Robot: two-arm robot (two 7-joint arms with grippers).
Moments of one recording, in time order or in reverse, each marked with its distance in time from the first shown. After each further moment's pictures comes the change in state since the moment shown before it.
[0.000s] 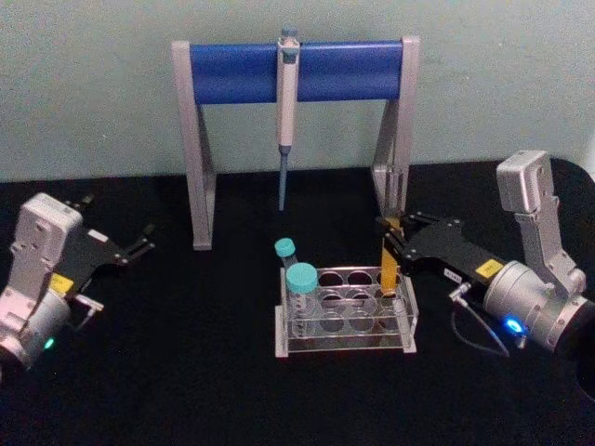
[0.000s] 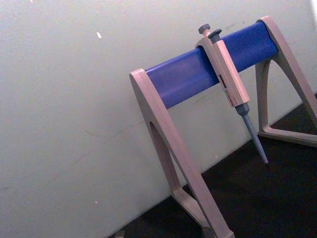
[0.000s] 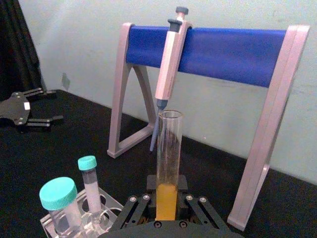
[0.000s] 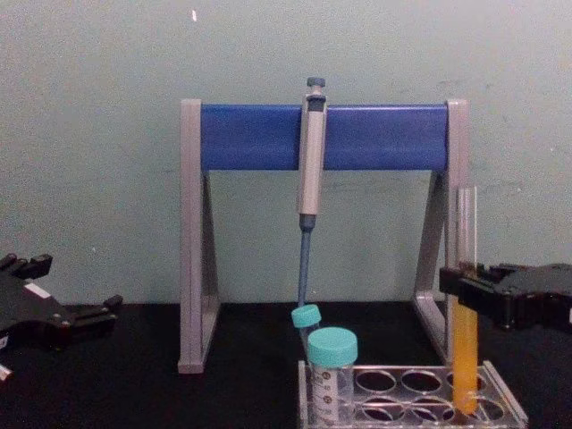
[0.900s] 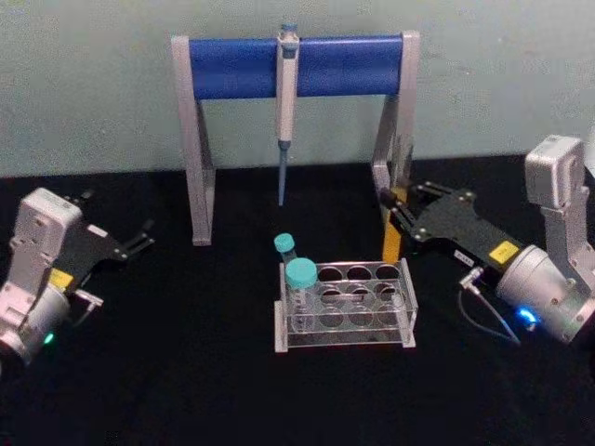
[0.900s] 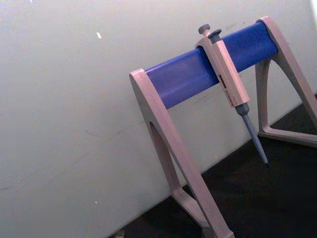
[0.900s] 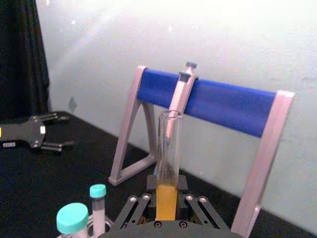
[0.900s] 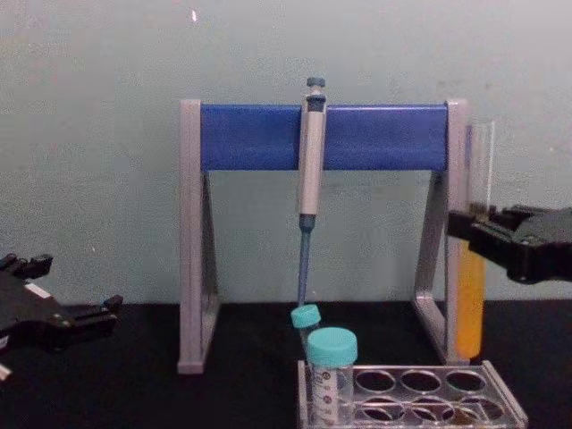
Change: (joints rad) left arm 0.000 0.000 0.000 0.000 0.000 0.000 0.000; right arm -0.041 0.030 0.020 -0.091 -0.018 -0.113 -0.001
